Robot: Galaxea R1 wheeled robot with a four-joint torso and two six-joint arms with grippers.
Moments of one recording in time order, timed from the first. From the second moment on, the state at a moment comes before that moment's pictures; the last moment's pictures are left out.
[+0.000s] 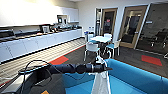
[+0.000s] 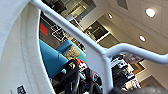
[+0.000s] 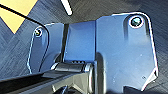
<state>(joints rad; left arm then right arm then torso) 0.22 2.80 -1.40 -0.14 0.11 -0.53 -1.51 3.09 -2.72 0.12 0.09 -0.20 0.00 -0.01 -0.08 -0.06</state>
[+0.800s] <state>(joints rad) 0.22 2.89 -1.63 -0.10 0.10 -0.52 -1.49 3.09 -2.72 0.13 0.10 -0.20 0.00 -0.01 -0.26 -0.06</state>
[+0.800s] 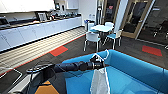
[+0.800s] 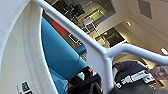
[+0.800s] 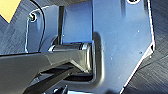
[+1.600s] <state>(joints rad) 0.21 3.09 -1.95 -0.05 0.11 -0.52 -1.48 3.09 -2.72 0.13 0.10 -0.20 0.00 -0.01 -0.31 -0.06</state>
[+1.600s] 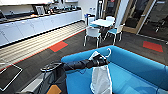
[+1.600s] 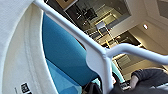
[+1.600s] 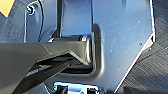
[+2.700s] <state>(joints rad) 0.00 3.16 -1.90 -0.02 0.14 -0.63 -1.48 3.09 -2.72 0.13 0.10 -0.20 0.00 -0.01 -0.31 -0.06</state>
